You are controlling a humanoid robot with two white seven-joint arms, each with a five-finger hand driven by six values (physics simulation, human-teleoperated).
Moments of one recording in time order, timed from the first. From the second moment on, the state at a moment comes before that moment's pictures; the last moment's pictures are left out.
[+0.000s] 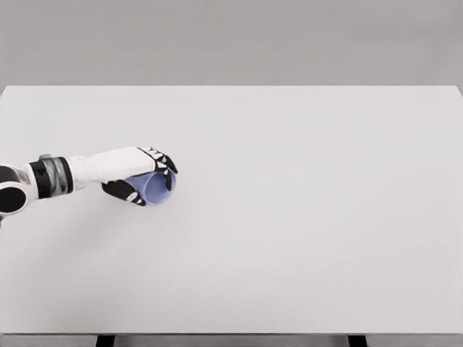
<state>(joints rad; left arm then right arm) -0.53 0.80 -0.69 -1.58 -0.20 -0.34 -0.53 -0.02 0.00 -0.08 -0.01 0.07 -0.06 0.07</state>
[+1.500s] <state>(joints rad) -0.65 0.48 -0.68 -1.13 0.74 -0.11 -0.61 -0.02 0.00 -0.08 -0.01 0.07 -0.06 0.07</state>
